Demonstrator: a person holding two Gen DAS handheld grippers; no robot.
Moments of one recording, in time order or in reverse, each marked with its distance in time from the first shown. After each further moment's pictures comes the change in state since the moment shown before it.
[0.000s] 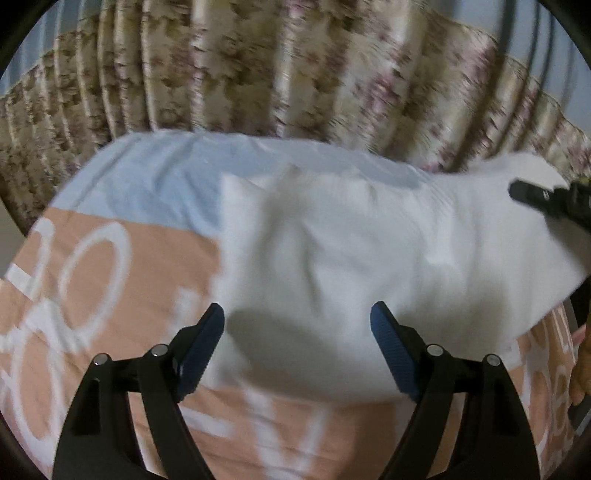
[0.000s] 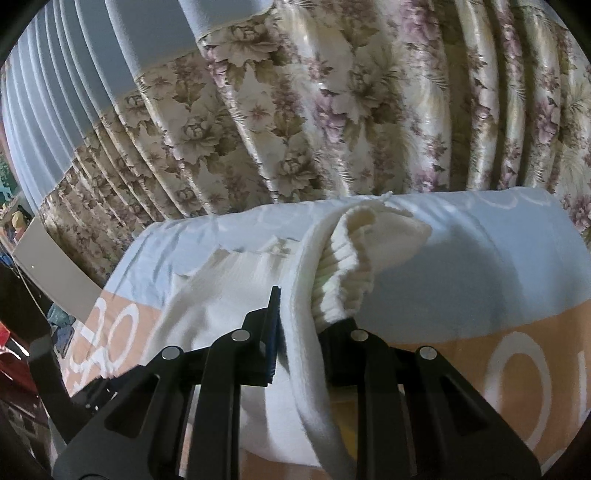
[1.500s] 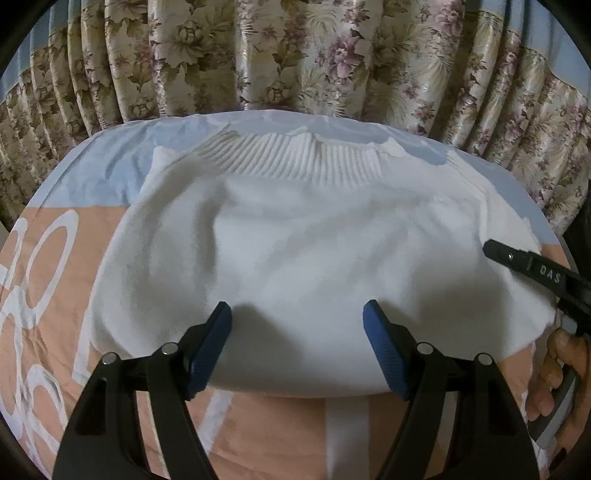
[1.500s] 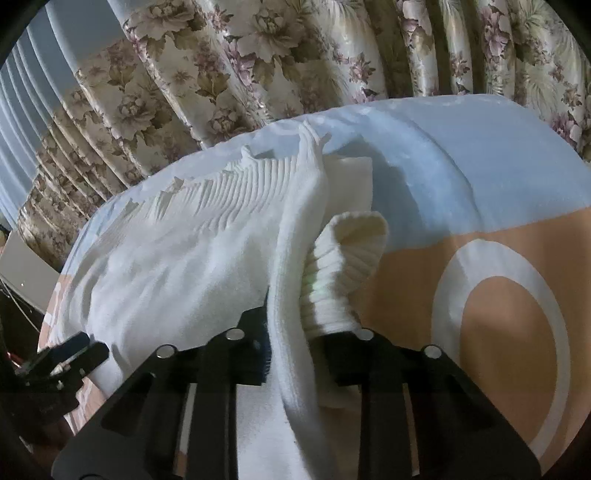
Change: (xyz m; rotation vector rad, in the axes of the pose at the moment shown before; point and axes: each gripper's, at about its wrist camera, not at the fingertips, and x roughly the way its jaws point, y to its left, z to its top) left arm 0.035 -0.084 -0.041 0.083 0.057 -0.014; right arm 0.033 -0.125 -0.079 0.118 0.076 -0.064
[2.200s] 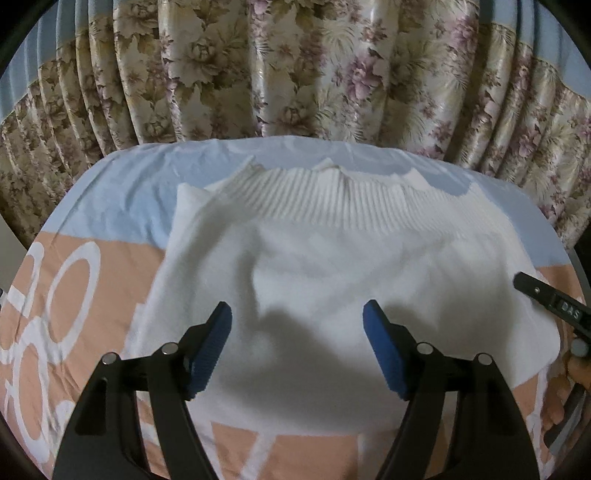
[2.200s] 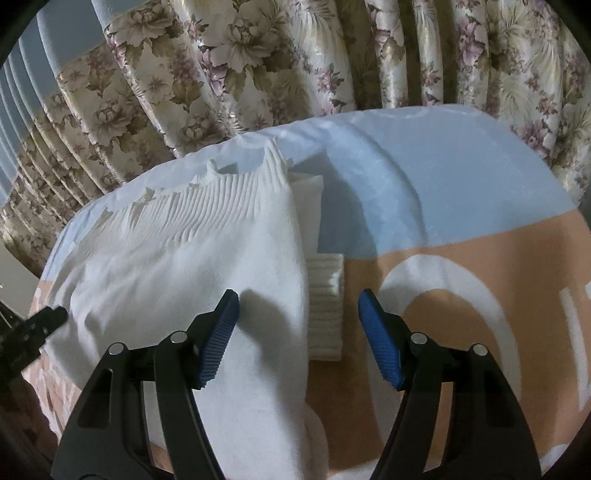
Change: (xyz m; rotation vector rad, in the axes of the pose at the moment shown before) left arm -0.004 0.018 0.028 0.000 -0.039 0.058; right arm -0.013 -0.017 0.006 0.003 -0.004 -0.106
